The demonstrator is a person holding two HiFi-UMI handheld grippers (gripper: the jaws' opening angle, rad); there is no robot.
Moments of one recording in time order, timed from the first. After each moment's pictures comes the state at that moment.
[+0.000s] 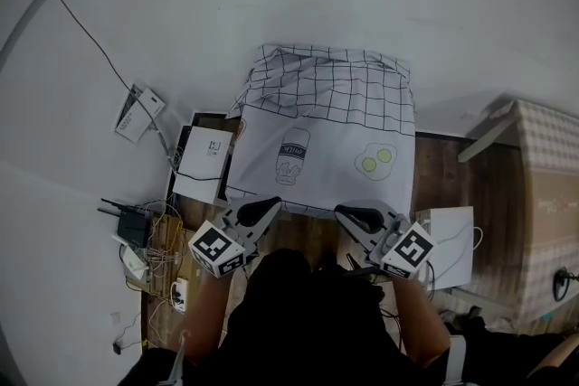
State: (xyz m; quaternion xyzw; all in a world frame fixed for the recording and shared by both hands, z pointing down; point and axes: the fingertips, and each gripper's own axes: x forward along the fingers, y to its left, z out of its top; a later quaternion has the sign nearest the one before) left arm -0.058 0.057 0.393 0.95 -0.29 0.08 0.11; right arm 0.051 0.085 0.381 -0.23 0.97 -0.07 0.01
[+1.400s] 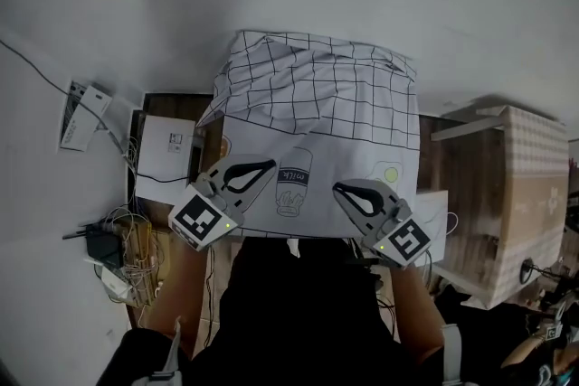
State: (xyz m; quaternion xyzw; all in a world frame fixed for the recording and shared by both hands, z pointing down) left arm -0.122 -0.177 0.411 0.98 -0.19 0.10 0.06; right arm -0.029 -0.124 0.413 -0.31 0.94 -0.08 -0.13
